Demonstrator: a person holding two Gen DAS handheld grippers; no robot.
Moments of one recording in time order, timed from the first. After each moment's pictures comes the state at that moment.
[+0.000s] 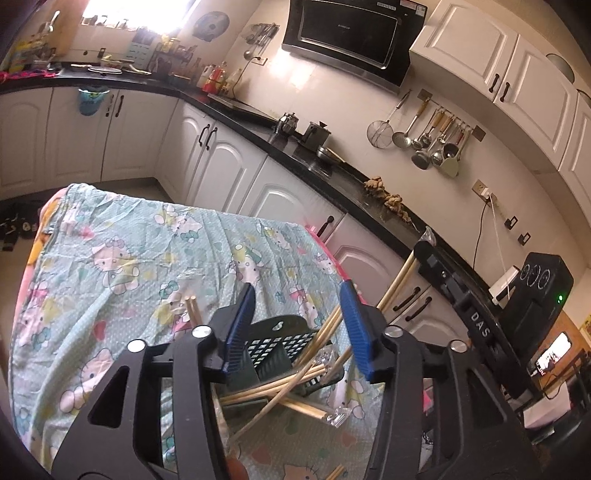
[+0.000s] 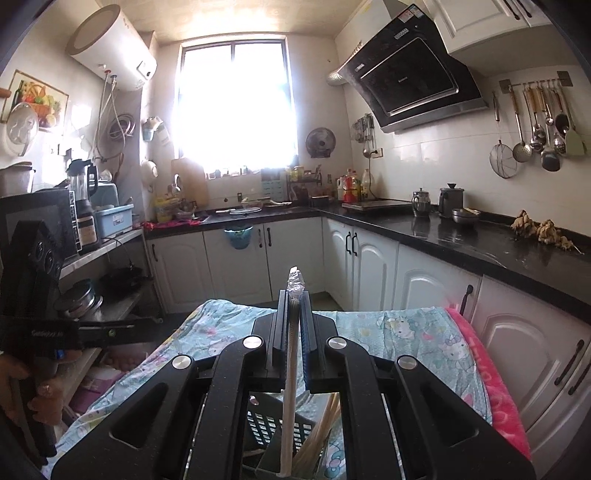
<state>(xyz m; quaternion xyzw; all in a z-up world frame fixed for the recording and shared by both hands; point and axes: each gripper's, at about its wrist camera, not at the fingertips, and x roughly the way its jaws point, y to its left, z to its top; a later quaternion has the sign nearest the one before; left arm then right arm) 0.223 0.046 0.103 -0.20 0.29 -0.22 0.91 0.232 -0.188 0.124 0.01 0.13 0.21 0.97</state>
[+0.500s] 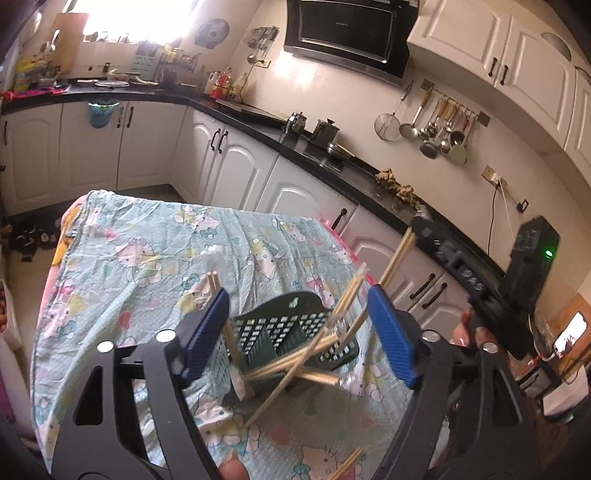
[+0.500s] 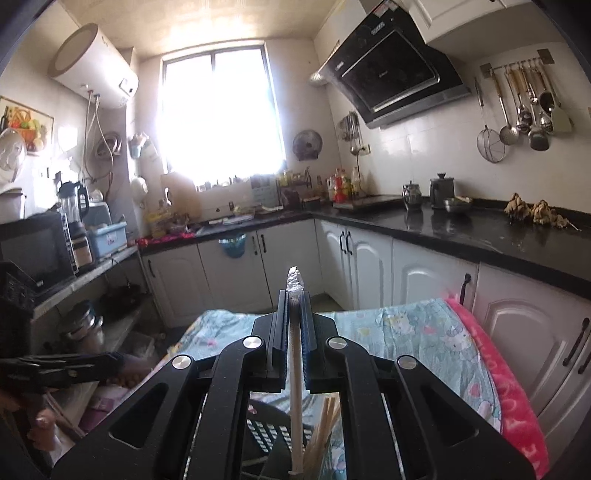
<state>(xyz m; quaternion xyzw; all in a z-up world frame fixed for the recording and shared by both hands) 0.187 0.045 0.103 -0.15 0.29 -0.19 0.93 0.240 -0.199 0.117 0.04 0.14 0.20 0.97</state>
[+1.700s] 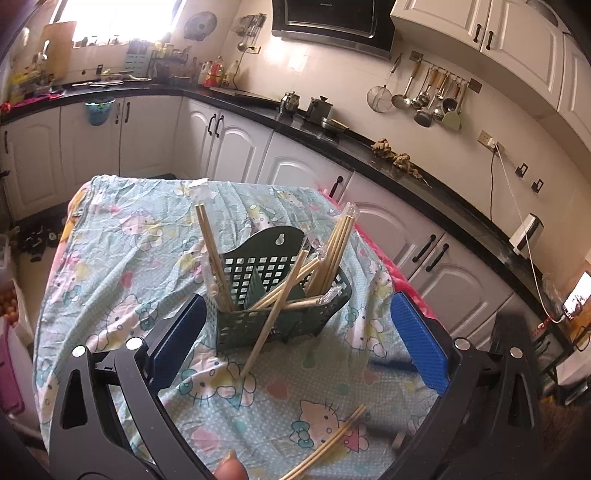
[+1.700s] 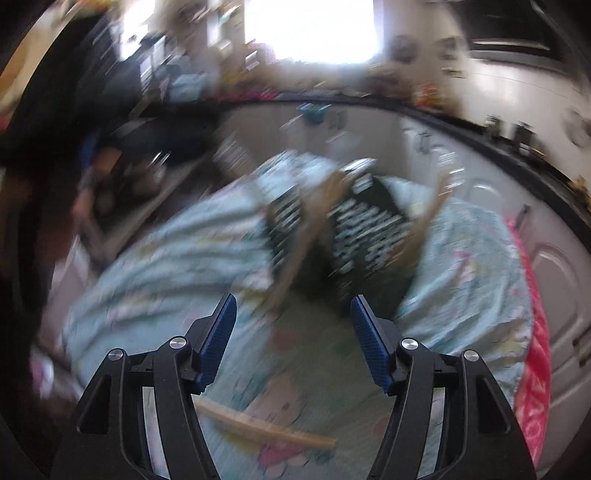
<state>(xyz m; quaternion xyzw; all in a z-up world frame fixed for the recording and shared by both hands) 0.140 0.021 0.077 -0.12 0.31 -0.19 0.92 0.099 -0.139 0.003 -0.16 0.33 0.36 0.86</state>
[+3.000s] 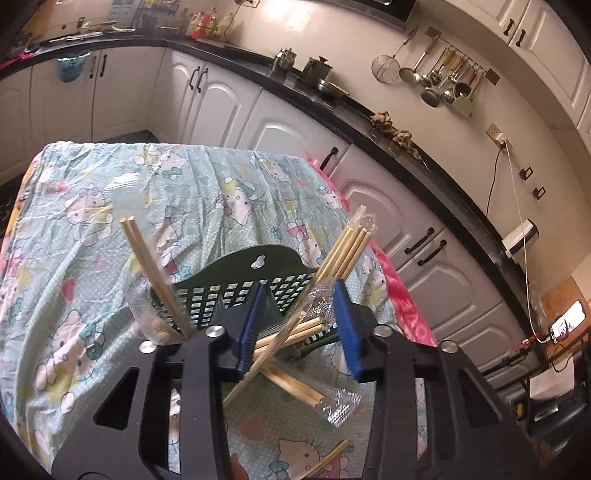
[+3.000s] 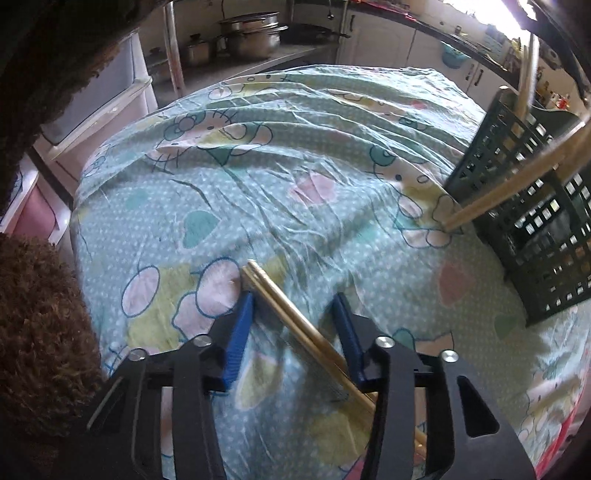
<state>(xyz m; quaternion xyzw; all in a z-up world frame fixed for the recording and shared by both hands) 0.248 -0.011 0.054 -0.15 0.40 -0.24 0.88 0.074 -0.047 -0.098 -0.32 0.42 0.46 0.71</state>
